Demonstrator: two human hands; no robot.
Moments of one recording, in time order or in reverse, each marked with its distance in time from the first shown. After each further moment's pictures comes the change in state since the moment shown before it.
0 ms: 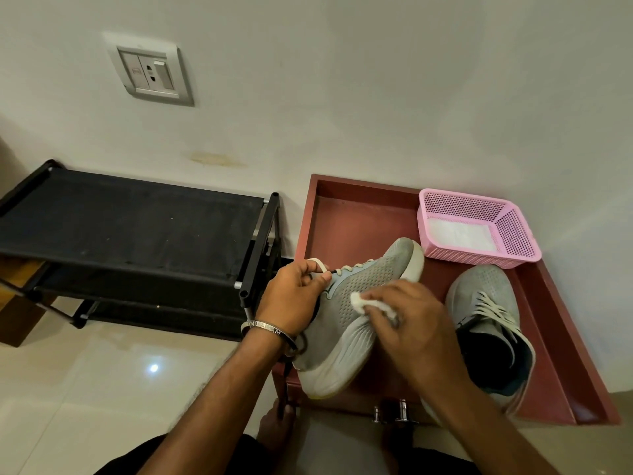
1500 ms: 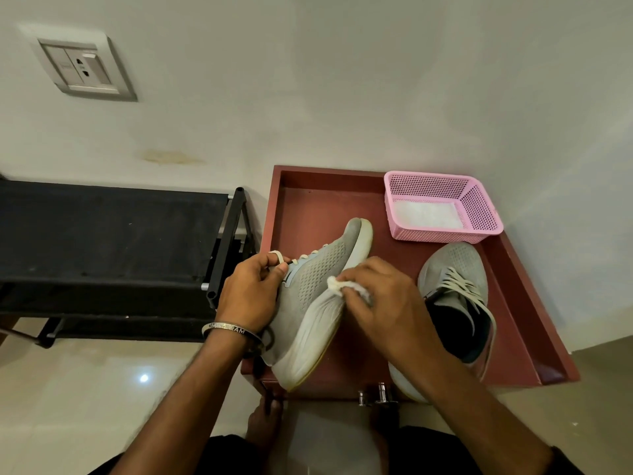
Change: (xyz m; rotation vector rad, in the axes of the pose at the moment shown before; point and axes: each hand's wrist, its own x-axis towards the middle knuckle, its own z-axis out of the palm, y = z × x) left_hand 0.005 -0.005 0.002 0.098 0.102 -0.024; right_hand 0.006 0.012 -0.005 0.061 0.005 -0.030
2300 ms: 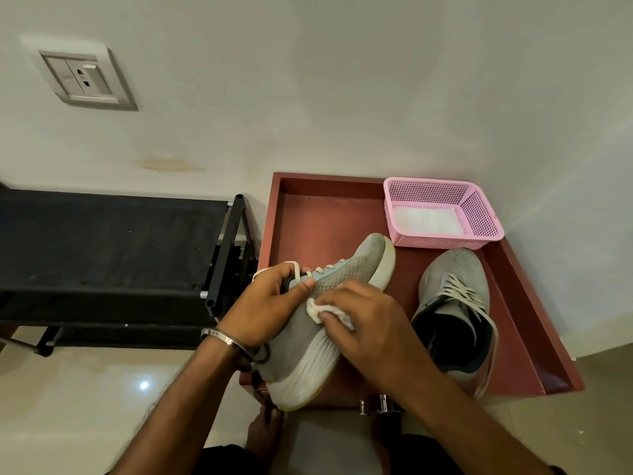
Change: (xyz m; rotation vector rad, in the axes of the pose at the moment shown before) left_hand -0.006 0.015 -0.004 -0.137 -0.400 0.226; right_hand -0.007 -0.017 0.003 -0.015 -0.118 -0.077
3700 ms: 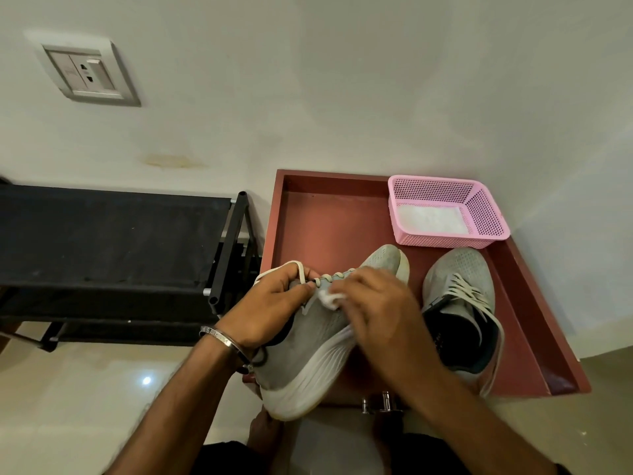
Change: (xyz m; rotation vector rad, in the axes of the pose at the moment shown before) left_hand -0.001 0.000 -0.002 -0.075 -0.064 -0.092; right_hand 0.005 0.006 -0.002 -0.135 0.089 -0.056
